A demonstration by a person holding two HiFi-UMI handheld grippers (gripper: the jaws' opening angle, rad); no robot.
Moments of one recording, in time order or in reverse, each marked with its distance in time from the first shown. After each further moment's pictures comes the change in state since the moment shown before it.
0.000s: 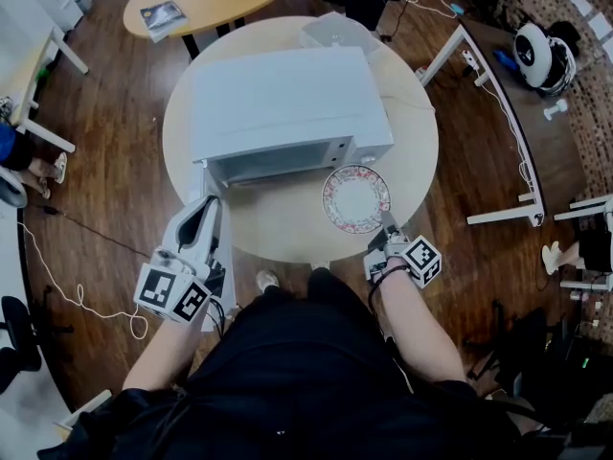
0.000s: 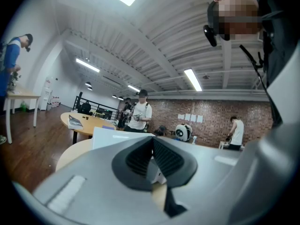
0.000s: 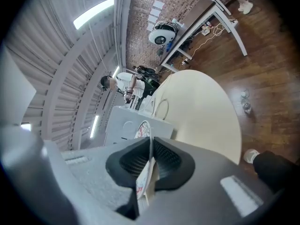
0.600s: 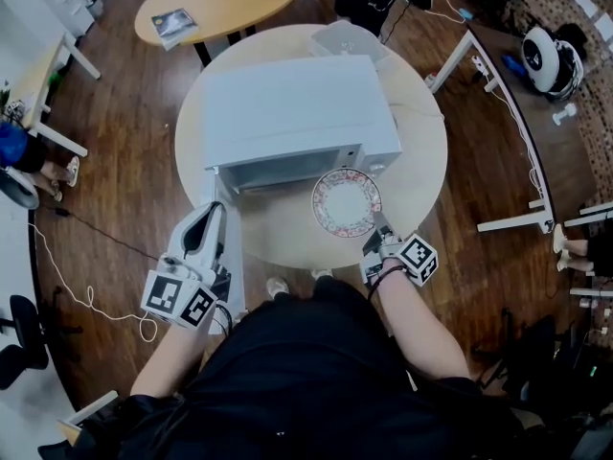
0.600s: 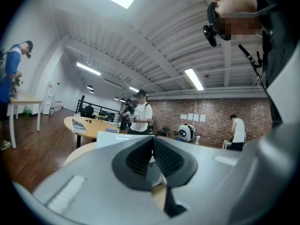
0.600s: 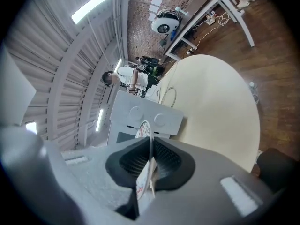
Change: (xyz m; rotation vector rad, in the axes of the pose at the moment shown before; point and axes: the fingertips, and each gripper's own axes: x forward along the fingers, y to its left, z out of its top) left arm -0.007 0.003 0.009 0.028 -0.012 0.040; right arm 0.027 0.022 -0.034 -0.005 0.103 0.058
